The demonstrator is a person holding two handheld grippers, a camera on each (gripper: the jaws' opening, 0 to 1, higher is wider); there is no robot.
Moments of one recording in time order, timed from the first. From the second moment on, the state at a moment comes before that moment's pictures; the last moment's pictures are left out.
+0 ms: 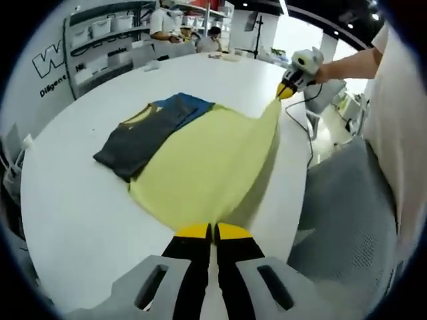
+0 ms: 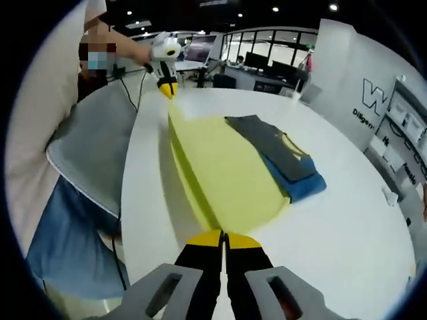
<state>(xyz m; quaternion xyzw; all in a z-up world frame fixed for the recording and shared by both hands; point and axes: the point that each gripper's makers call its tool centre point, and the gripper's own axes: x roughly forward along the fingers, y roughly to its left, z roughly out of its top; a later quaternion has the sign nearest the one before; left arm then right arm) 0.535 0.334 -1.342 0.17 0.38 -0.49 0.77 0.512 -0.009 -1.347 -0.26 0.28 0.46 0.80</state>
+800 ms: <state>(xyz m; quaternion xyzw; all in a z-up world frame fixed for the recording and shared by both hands) 0.695 0.320 -1.289 0.15 0.37 -0.45 0.80 0.680 -0.023 -1.292 -0.27 0.24 0.42 0.83</state>
